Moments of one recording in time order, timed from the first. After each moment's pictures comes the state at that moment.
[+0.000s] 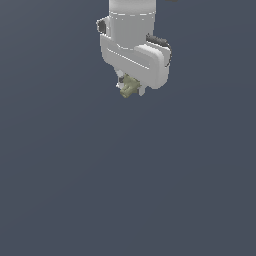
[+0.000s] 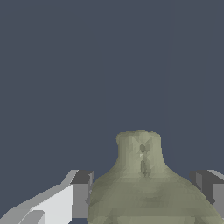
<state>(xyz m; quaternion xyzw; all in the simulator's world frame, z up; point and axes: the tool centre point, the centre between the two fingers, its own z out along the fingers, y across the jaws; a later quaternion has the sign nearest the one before) -0.023 0.008 0.392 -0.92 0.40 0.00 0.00</state>
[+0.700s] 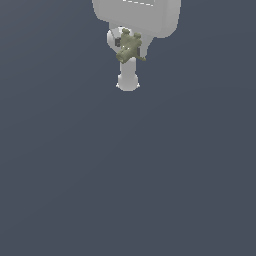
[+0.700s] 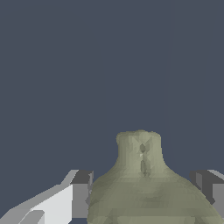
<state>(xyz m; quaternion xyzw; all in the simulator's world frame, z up) -0.031 0.003 0.487 -0.92 0.40 0.00 0.00</state>
